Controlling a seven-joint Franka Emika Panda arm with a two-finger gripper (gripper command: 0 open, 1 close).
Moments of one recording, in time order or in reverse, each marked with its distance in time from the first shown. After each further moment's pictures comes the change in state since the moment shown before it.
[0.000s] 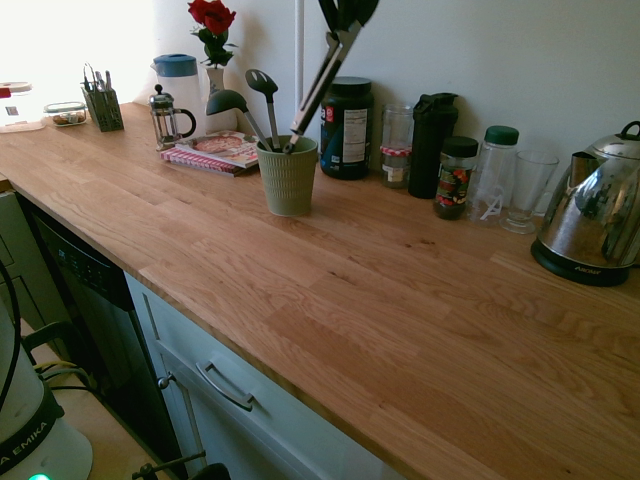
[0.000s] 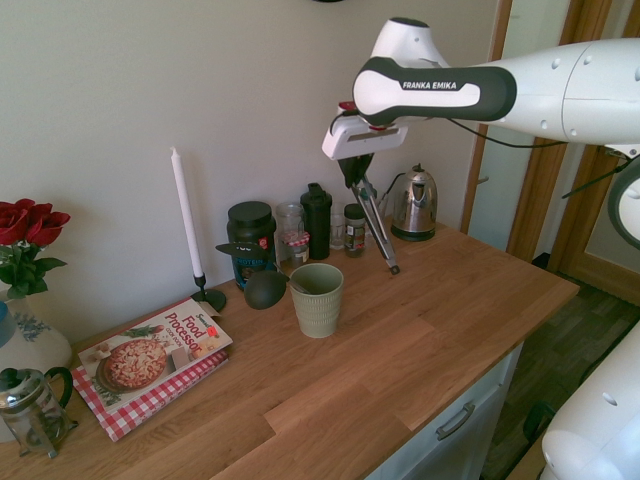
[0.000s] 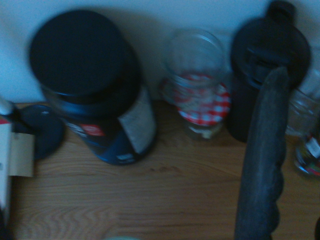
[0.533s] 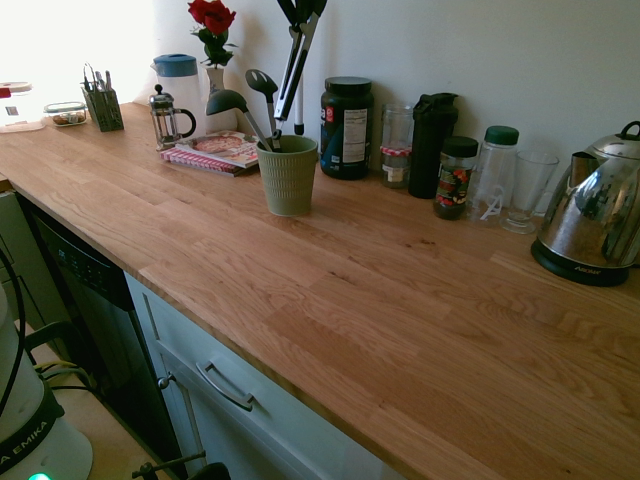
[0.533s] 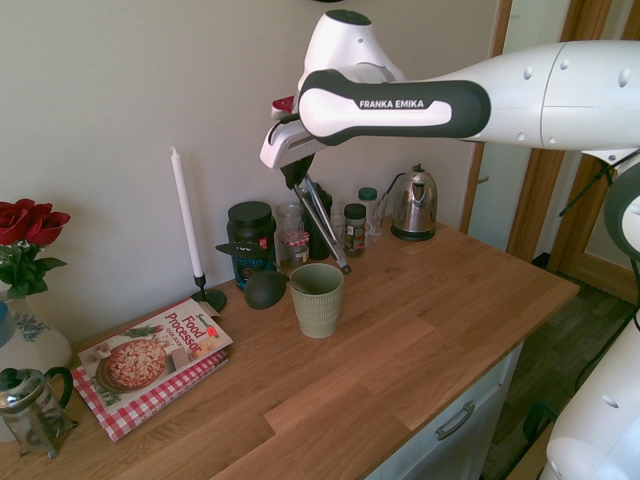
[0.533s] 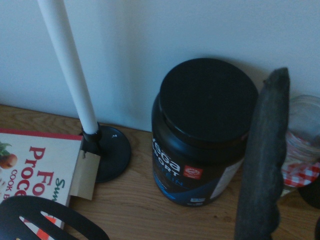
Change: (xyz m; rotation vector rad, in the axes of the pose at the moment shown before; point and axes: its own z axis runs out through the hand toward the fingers) arm -0.057 -0.083 0.026 0.050 0.062 -0.151
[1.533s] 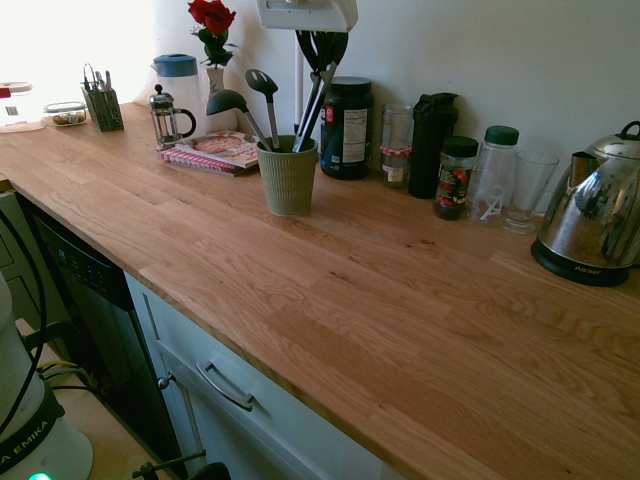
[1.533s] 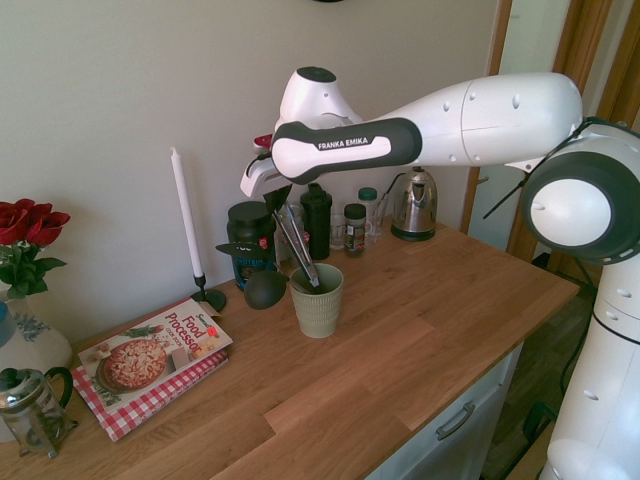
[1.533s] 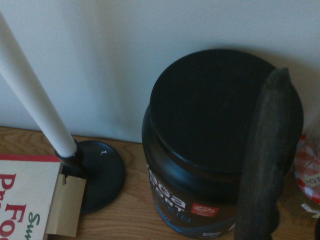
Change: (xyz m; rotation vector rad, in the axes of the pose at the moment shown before) arm 0.019 -0.004 0.106 -0.003 -0.025 0.056
